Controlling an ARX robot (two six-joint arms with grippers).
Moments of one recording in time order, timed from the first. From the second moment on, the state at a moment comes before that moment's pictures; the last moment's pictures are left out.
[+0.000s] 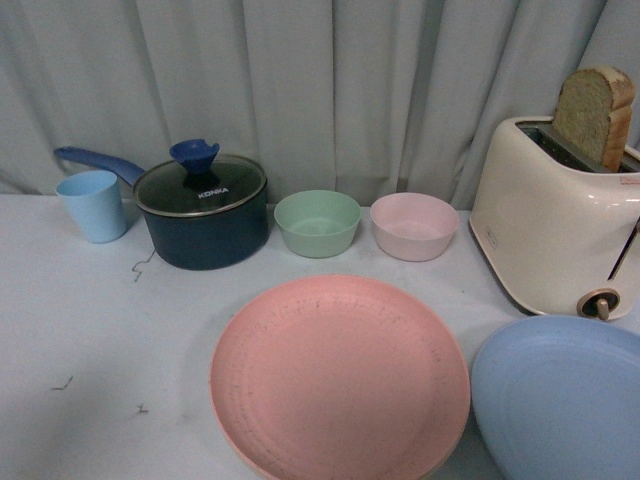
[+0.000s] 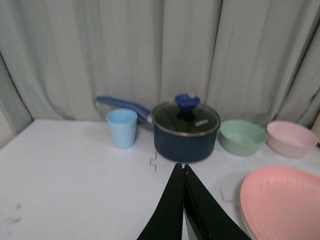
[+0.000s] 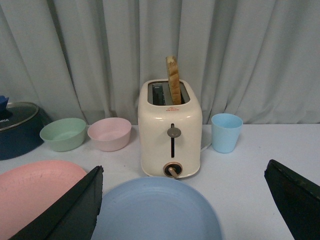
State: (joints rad) left arm 0.00 0.36 0.01 0.37 0.00 -0.01; right arm 0.00 0.00 0.01 0.00 0.00 0.00
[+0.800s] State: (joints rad) left arm 0.00 0.01 0.01 0.02 0.00 -0.01; right arm 0.00 0.00 0.01 0.00 0.00 0.00
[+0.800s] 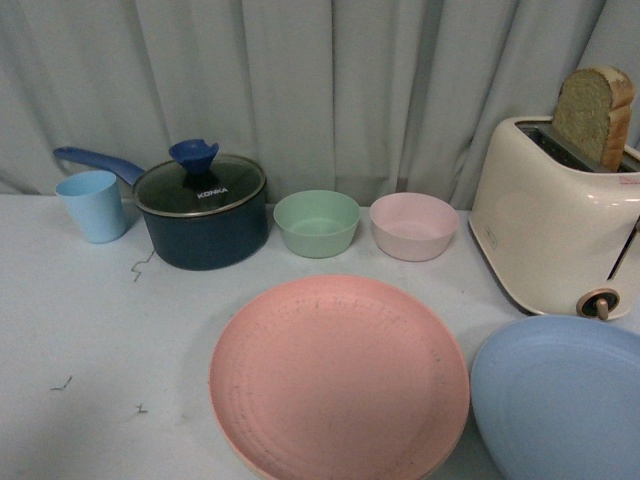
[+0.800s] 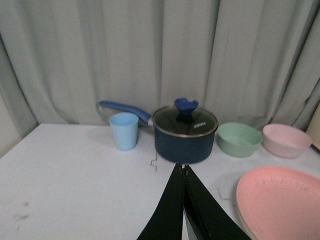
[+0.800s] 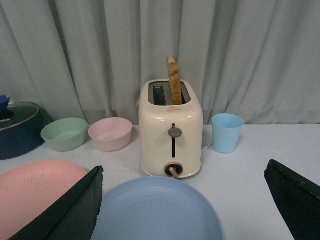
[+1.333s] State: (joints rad) left arm 0.00 0.01 0.01 0.00 0.00 -0.01; right arm 0.00 0.00 0.01 0.00 0.00 0.00
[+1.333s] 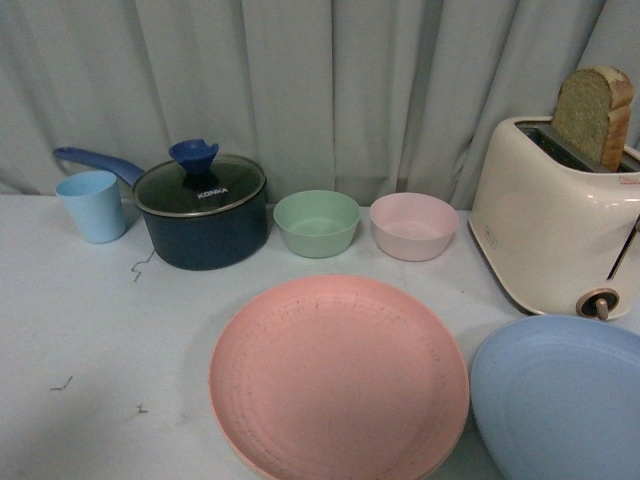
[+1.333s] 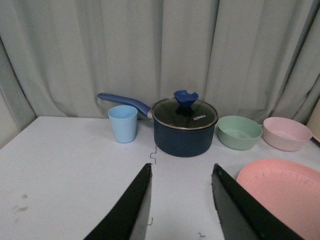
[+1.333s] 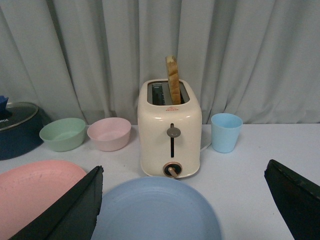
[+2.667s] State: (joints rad) left arm 0.00 0.01 0.01 0.00 0.00 -0.01; right arm -0.14 1.63 0.49 0.32 0.07 0.23
